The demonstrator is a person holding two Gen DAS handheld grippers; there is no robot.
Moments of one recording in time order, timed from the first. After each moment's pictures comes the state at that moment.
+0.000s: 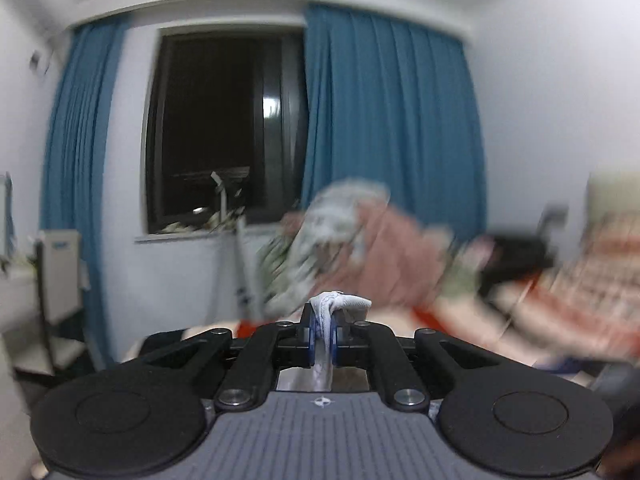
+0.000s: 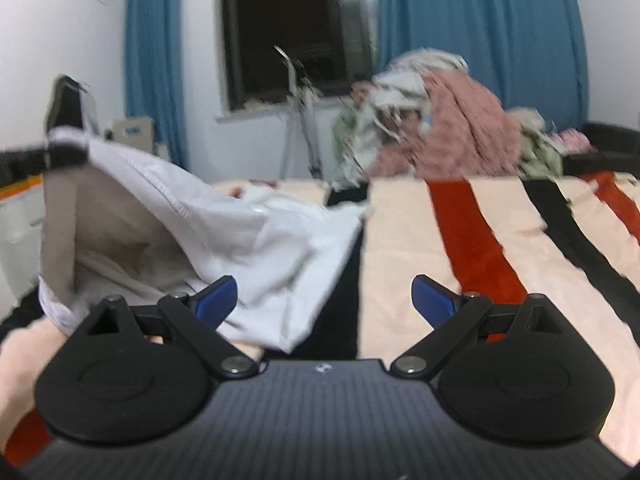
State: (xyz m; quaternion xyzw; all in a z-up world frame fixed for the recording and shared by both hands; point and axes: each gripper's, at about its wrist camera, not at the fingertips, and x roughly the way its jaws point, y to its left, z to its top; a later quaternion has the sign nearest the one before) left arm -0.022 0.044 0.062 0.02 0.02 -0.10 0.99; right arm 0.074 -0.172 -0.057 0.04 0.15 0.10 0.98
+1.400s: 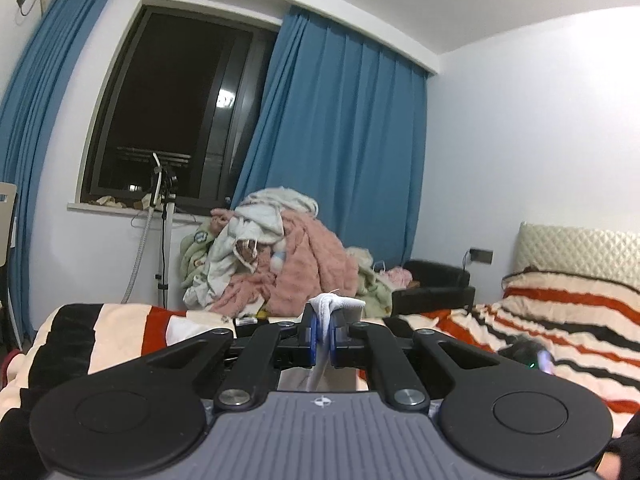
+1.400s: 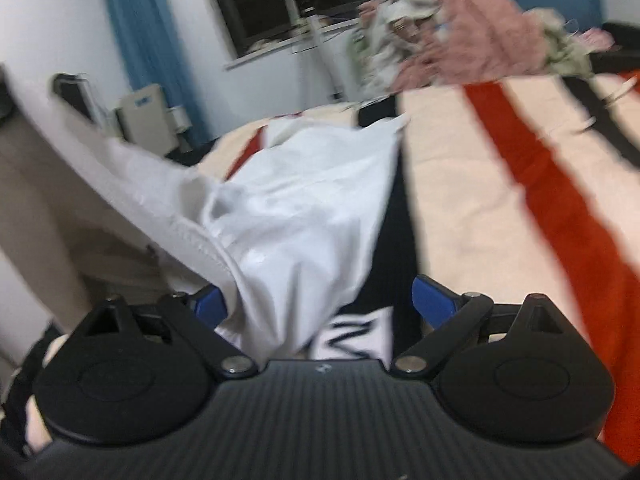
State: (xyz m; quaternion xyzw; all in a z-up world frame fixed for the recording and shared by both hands) left arm -0.027 0.031 0.031 -0.05 0.04 -0.21 0.98; right arm 0.113 -0.162 -0.068 0.12 0.28 0.11 0.95
